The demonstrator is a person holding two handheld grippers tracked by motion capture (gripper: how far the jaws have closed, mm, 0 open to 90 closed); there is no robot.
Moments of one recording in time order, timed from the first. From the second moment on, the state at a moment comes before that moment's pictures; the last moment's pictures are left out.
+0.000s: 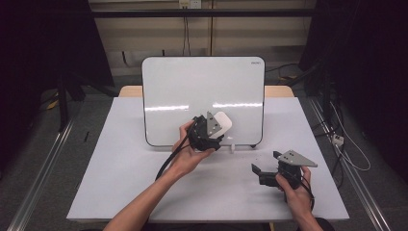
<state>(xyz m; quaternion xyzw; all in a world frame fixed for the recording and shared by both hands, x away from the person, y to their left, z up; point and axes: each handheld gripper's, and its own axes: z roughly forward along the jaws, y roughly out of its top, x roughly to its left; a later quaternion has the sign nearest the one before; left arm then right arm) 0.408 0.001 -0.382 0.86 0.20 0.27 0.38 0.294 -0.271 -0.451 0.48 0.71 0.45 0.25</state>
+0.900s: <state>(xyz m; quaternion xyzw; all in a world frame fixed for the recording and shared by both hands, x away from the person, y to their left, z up) 0.404 0.081 -0.350 0.81 0.27 0.31 0.42 0.295 -0.270 -0.451 0.47 0.71 0.45 0.26</state>
